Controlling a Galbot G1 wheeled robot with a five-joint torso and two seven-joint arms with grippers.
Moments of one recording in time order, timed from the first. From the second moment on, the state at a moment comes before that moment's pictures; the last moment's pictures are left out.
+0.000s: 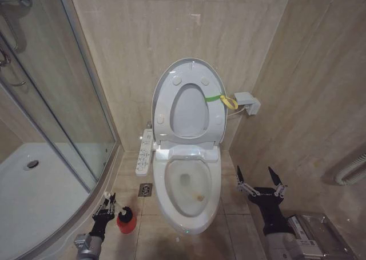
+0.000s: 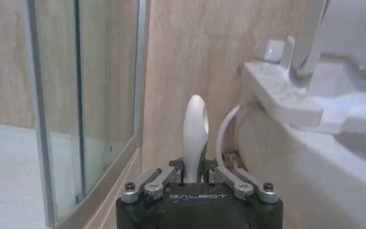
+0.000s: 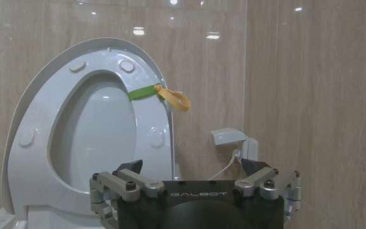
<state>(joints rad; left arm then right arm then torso) 1.46 -1.26 -0.56 -1.59 -0.43 -0.27 0.06 -1.81 1.46 0.58 2.41 0.09 0.08 0.14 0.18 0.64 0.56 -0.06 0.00</state>
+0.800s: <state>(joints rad) 1.89 -1.30 -0.64 -2.17 -0.31 -0.29 0.01 -1.81 1.46 0.58 2.41 0.09 0.08 0.14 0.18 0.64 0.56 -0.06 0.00</state>
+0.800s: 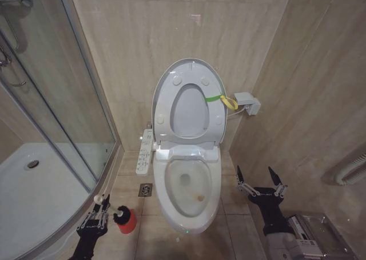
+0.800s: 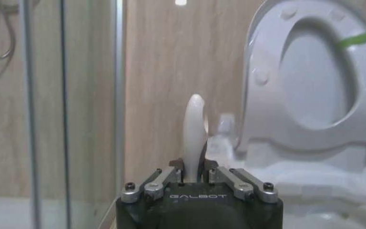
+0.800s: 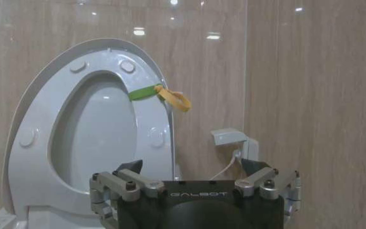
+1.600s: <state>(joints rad) 2.09 -1.26 -0.68 -2.51 -0.30 -0.25 0.01 -1.81 1.46 0.58 2.41 0.09 0.08 0.14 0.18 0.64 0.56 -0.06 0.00</state>
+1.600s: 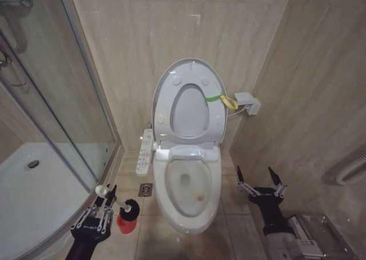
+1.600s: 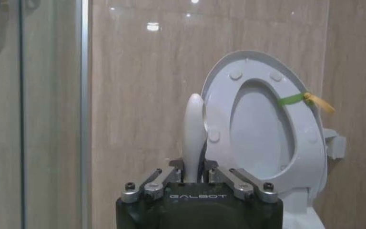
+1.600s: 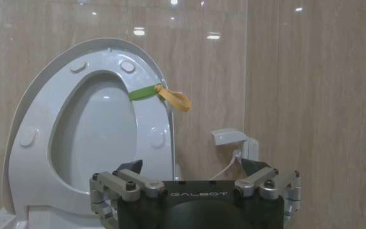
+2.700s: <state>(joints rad) 1.43 -0.81 -0.61 -2.15 -0.69 -0.22 0.31 -1.81 1.46 0.58 2.41 0.09 0.08 0.14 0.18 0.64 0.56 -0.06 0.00</state>
